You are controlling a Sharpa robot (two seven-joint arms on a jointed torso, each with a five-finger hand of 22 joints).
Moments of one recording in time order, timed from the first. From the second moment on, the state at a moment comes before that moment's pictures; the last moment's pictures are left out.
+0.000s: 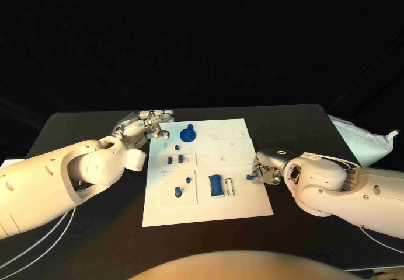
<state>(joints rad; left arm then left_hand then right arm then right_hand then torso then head) 1.12 -0.82 -0.01 1.51 0.08 -0.17 0.30 1.35 -0.10 0.43 -0.02 0.13 1.03 0.18 0.14 0.08 1.10 0.10 0.25 0.10 1.22 0.02 1.08 0.59 0.17 1.23 0.12 0.39 1.09 0.99 -1.08 -0.06 1.84 -1.67 -0.15 -0.57 1.47 0.03 0.06 0.09 0.16 1.11 0.07 0.17 0.23 1.33 -0.01 0.91 1.08 1.47 -0.07 1.41 1.31 0.09 1.42 0.03 1.37 1.17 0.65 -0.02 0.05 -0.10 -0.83</state>
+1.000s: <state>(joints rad) 1.12 -0.82 -0.01 1.51 0.07 -0.17 0.30 1.35 -0.10 0.42 -0.02 0.13 1.03 0.18 0.14 0.08 1.10 0.11 0.25 0.10 1.22 0.02 1.07 0.59 0.17 1.23 0.12 0.39 1.09 1.00 -1.10 -0.06 1.92 -1.49 -0.25 -0.58 1.26 -0.10 0.28 0.20 0.35 1.13 0.07 0.15 0.24 1.36 -0.01 0.92 1.10 1.47 -0.07 1.40 1.31 0.09 1.43 0.03 1.37 1.18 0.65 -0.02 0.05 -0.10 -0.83</state>
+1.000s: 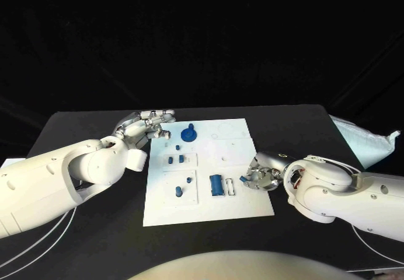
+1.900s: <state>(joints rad) 1.12 -0.82 -0.01 1.51 0.07 -0.16 0.29 1.36 -0.10 0.42 -0.02 0.13 1.03 0.18 0.14 0.08 1.10 0.11 0.26 0.10 1.22 0.02 1.07 0.58 0.17 1.23 0.12 0.39 1.09 1.00 -1.01 -0.07 1.89 -1.36 -0.26 -0.58 1.18 -0.11 0.31 0.23 0.36 1.14 0.07 0.15 0.25 1.36 -0.01 0.93 1.11 1.47 -0.07 1.41 1.31 0.09 1.43 0.03 1.37 1.19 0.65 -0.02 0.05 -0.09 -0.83</state>
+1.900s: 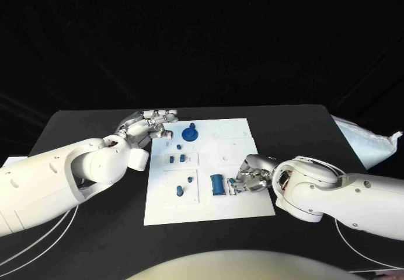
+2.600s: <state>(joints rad) 1.12 -0.82 -0.01 1.51 0.07 -0.16 0.29 1.36 -0.10 0.42 -0.02 0.13 1.02 0.18 0.14 0.08 1.09 0.10 0.26 0.10 1.22 0.02 1.07 0.58 0.17 1.23 0.12 0.39 1.09 1.00 -0.99 -0.07 1.87 -1.36 -0.24 -0.59 1.14 -0.11 0.30 0.25 0.33 1.15 0.07 0.15 0.26 1.37 -0.01 0.94 1.12 1.47 -0.07 1.41 1.31 0.09 1.43 0.03 1.37 1.19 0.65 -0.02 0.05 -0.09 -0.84</state>
